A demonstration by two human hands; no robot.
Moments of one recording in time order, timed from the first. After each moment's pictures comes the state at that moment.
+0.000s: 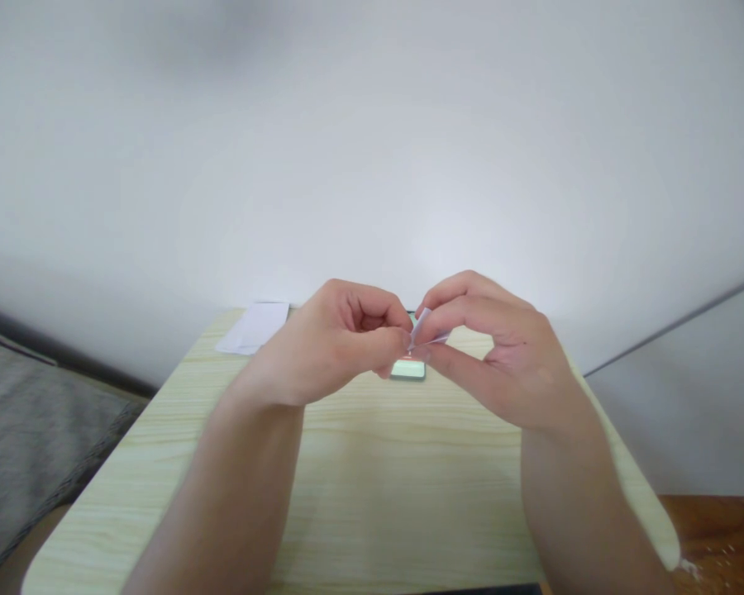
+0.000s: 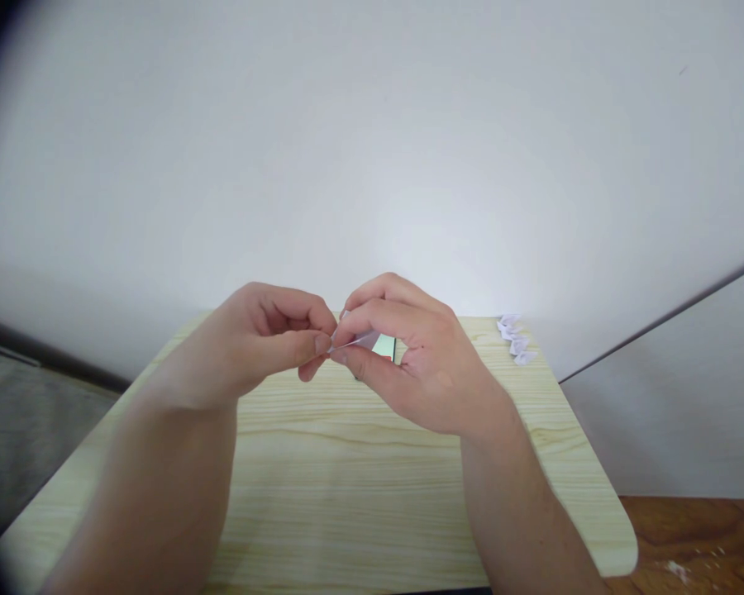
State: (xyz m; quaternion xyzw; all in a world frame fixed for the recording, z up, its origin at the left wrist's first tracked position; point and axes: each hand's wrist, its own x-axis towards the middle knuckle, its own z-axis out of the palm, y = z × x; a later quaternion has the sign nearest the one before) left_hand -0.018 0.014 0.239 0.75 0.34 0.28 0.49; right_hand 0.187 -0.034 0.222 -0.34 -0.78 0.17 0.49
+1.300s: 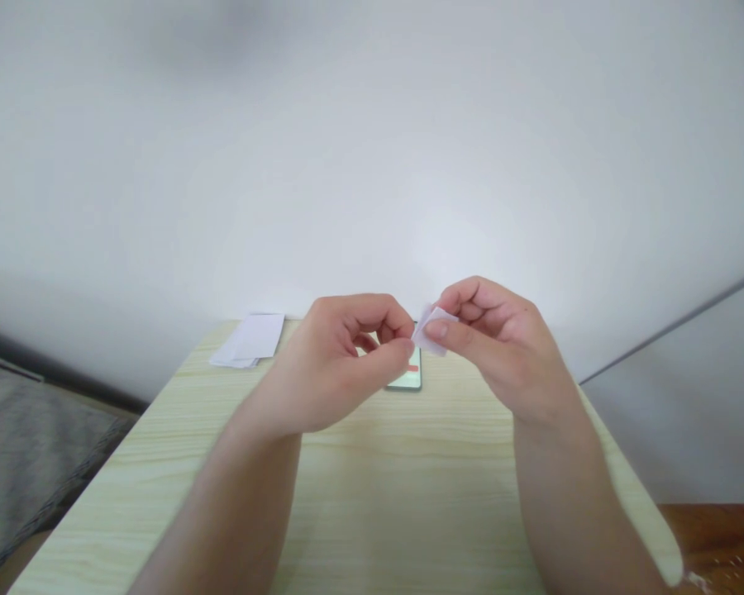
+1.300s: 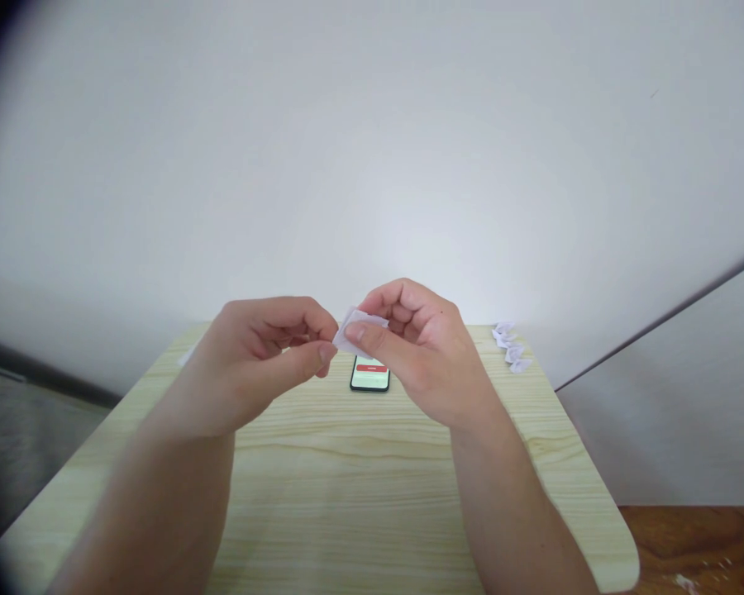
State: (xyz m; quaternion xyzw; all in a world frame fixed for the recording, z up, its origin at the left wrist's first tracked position) left_hand -0.011 0.006 0.234 0.77 0.32 0.38 0.40; right_hand 0.188 -0.025 0.222 -0.38 -0.60 0.43 0.56
